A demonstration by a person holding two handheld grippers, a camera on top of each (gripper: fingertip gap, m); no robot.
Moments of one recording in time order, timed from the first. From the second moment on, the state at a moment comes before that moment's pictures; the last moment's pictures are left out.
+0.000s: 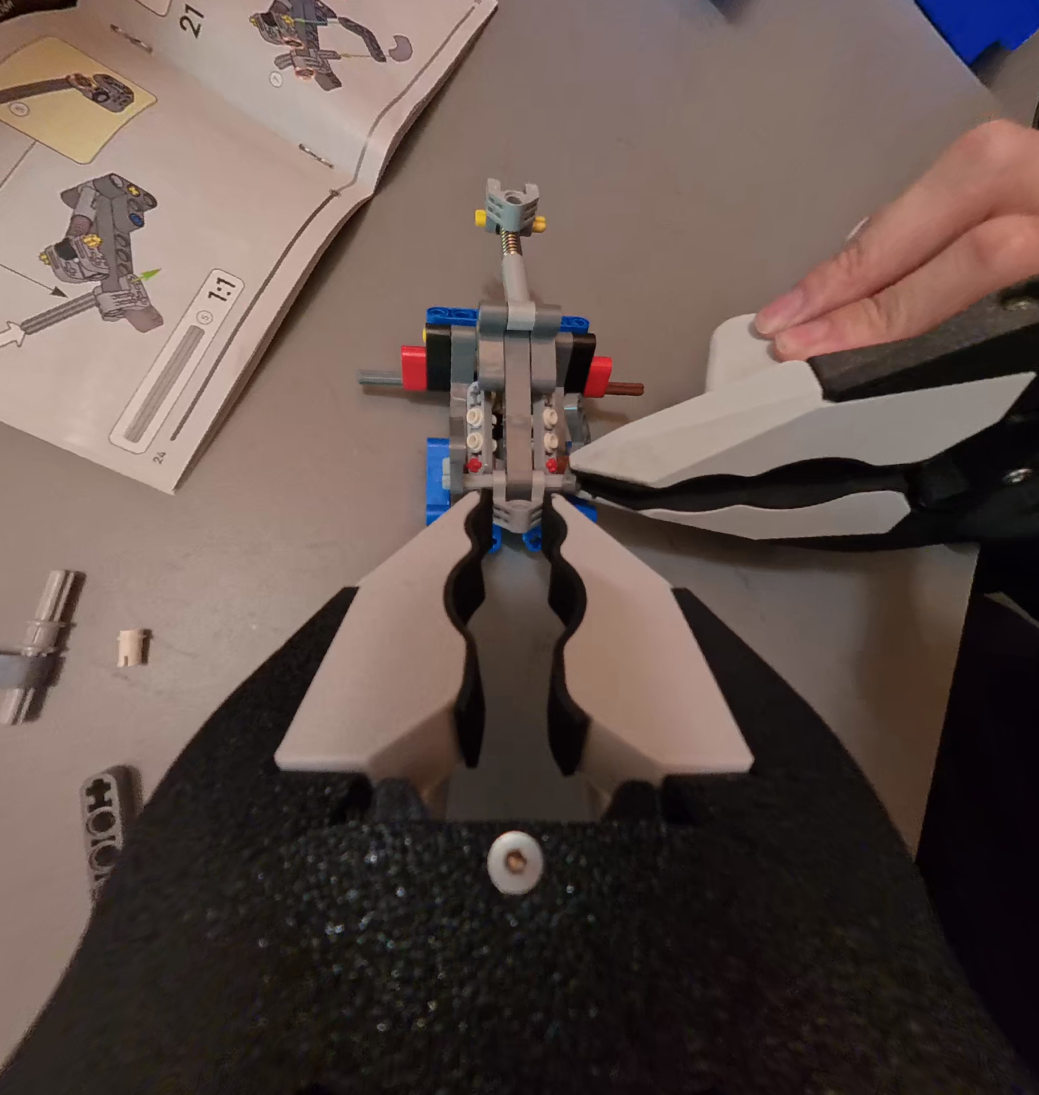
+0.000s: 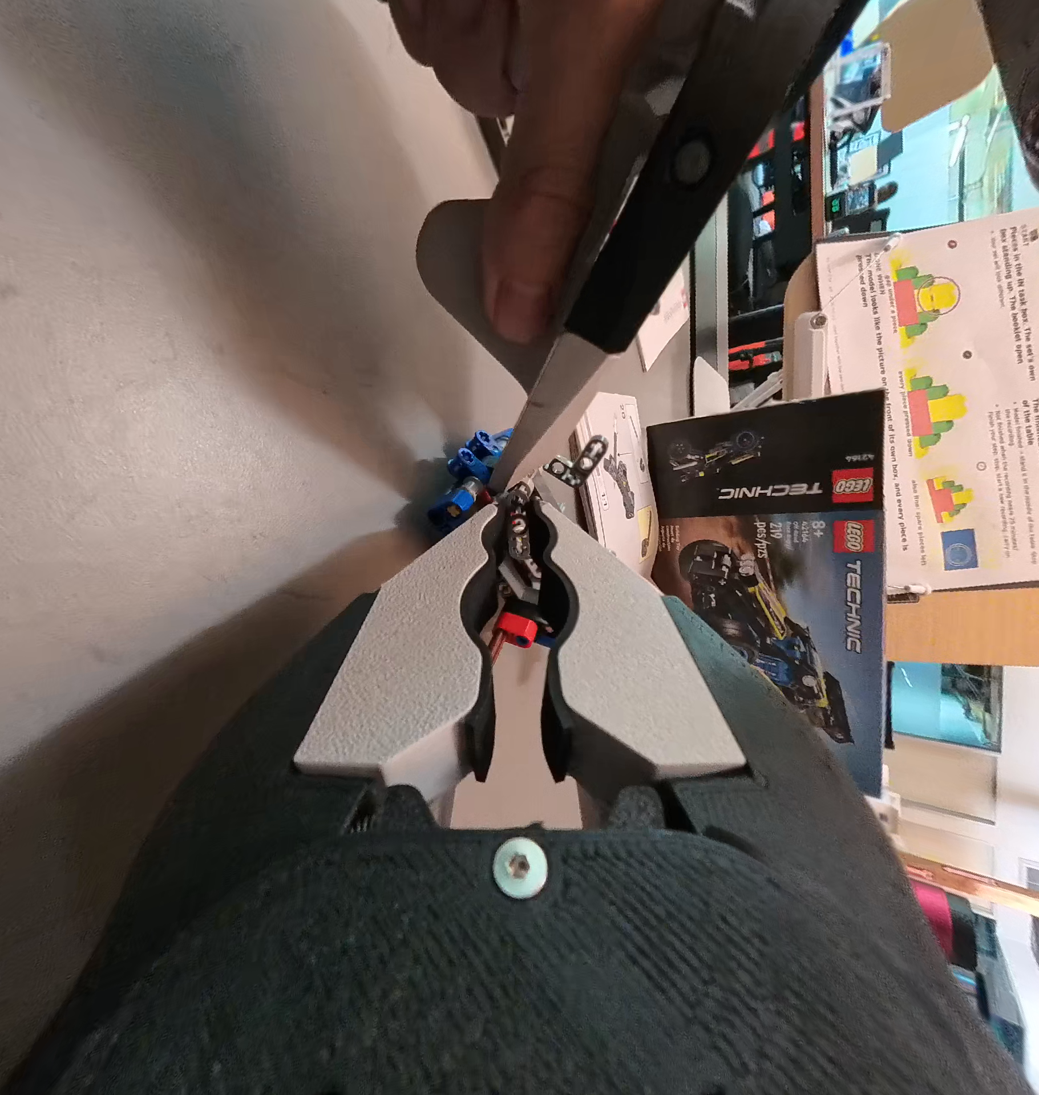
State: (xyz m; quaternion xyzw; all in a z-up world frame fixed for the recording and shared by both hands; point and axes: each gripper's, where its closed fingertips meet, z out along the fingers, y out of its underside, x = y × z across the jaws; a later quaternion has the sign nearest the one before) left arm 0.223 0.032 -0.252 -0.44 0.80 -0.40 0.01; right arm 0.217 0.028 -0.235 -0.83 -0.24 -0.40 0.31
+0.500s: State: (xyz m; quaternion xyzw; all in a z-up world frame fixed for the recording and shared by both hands) left arm 0.224 0.032 -0.250 -0.47 0.77 -0.44 -0.04; right arm 0.220 0.032 -0.234 -0.82 -0.23 -0.43 0.31
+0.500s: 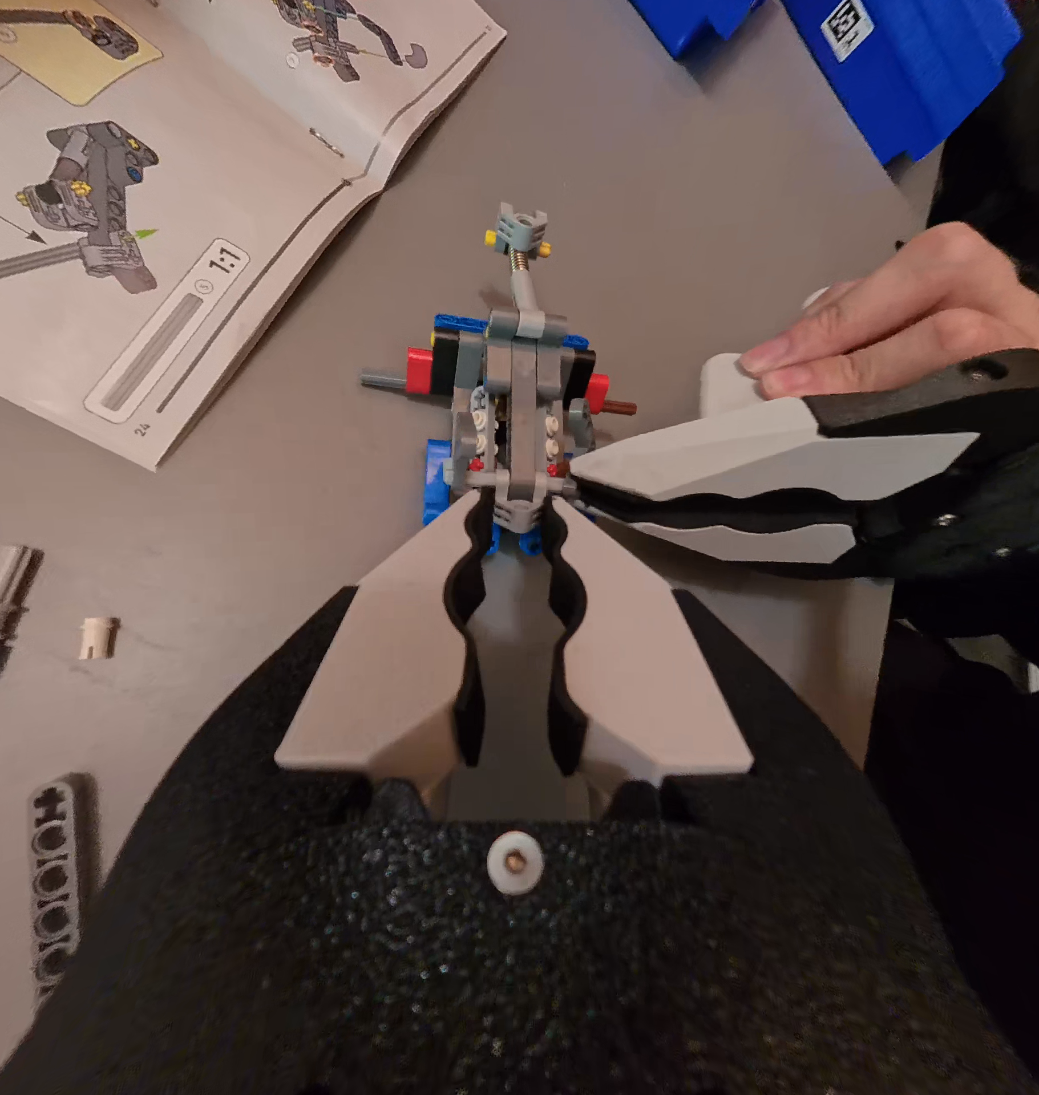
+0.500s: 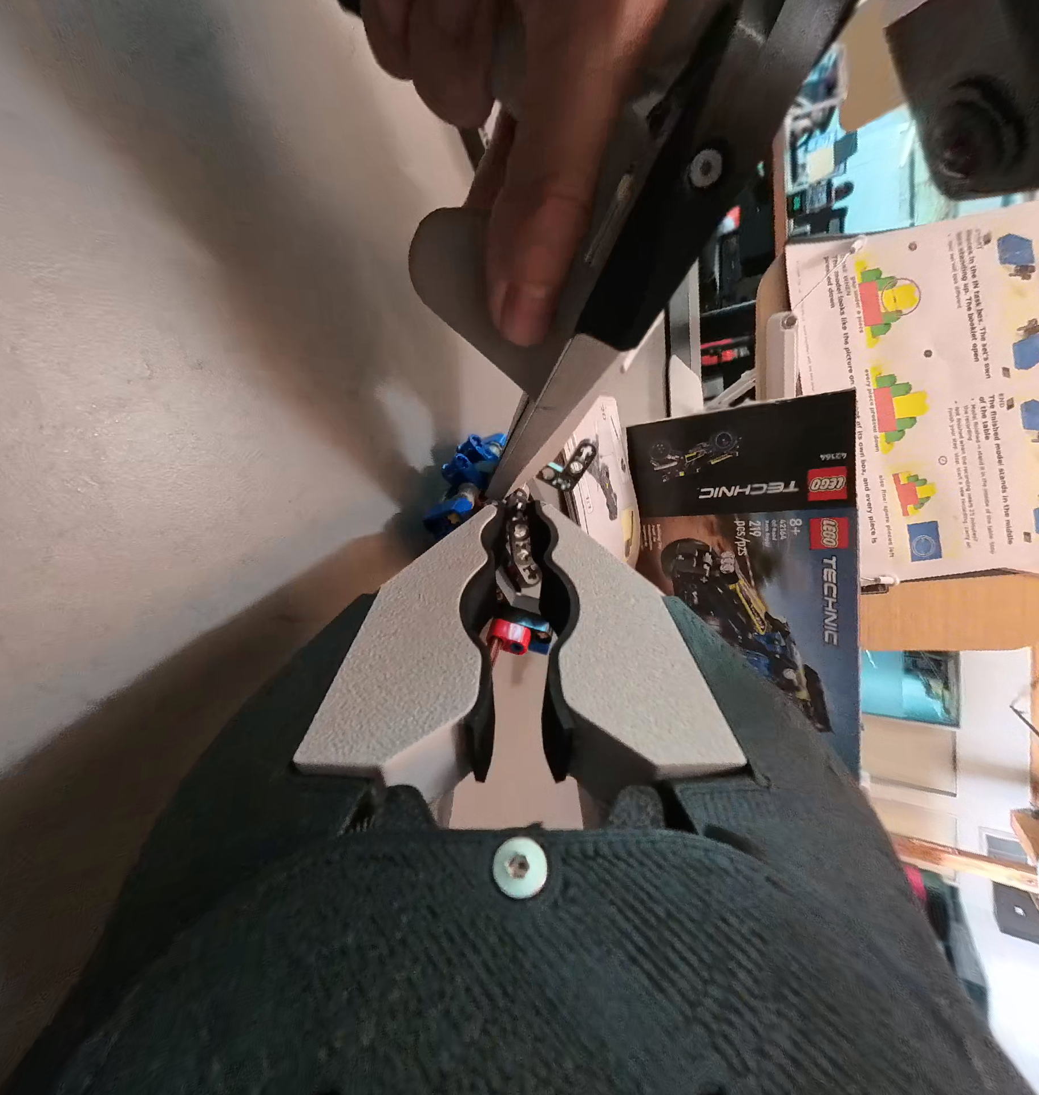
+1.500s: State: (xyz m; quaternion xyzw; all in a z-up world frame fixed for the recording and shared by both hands) left arm 0.230 0.033 -0.248 -0.43 0.78 -0.46 0.02; right arm 0.227 0.034 -0.241 -0.81 -0.21 -0.42 0.36
